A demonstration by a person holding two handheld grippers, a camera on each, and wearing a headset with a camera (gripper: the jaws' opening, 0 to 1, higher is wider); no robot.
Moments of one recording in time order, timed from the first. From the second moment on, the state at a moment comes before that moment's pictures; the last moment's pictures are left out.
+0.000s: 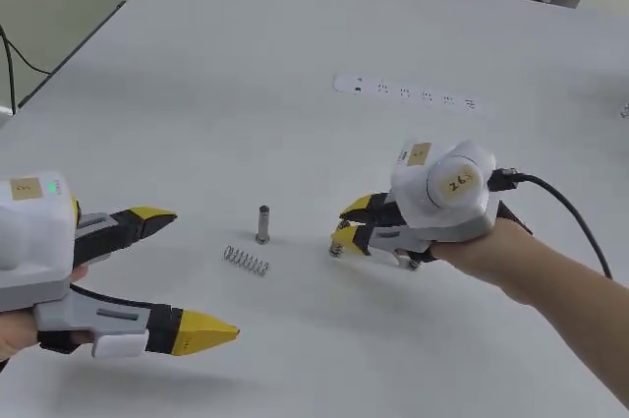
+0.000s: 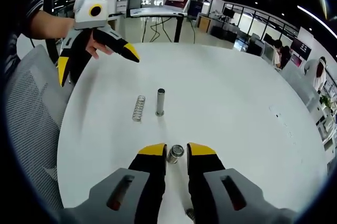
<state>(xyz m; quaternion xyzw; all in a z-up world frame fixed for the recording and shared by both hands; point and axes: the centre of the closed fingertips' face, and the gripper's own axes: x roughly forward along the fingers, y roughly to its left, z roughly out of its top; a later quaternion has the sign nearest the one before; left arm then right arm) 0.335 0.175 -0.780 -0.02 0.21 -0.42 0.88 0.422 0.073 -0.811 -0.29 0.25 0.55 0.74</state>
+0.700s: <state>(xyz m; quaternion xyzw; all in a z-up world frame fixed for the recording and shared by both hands) 0.339 0.173 -0.776 -0.02 0.21 -0.42 0.88 0.405 0.068 -0.789 -0.21 0.24 0.55 0.77</state>
